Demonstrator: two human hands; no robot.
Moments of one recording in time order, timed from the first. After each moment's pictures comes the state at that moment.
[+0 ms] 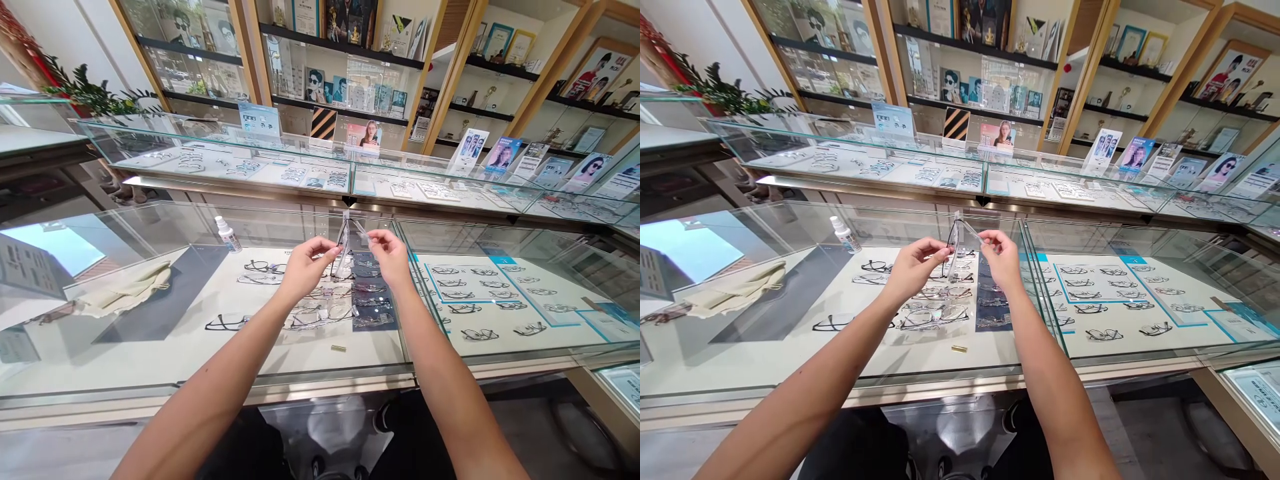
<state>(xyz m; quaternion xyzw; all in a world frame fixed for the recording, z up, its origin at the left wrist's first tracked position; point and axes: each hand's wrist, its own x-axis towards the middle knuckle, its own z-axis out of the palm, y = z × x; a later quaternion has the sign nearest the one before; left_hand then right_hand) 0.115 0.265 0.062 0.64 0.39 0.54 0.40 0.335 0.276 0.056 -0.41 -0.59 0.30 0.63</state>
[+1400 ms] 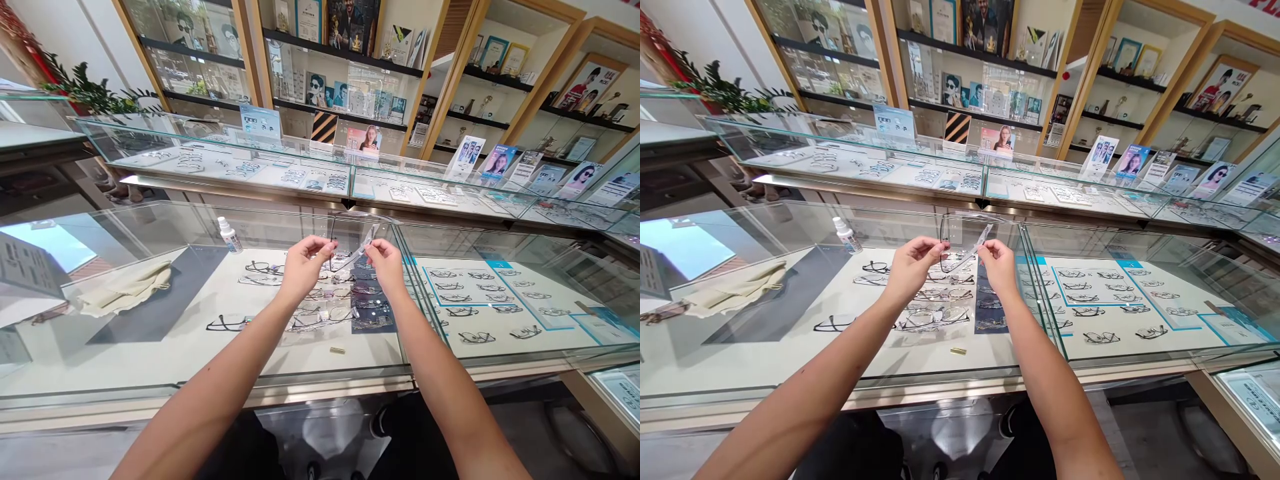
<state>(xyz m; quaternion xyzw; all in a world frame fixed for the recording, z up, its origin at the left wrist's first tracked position) 0.117 0.269 0.056 0.55 0.37 0.61 0.43 0.318 0.269 0.057 -0.46 -0.51 0.38 0.63</state>
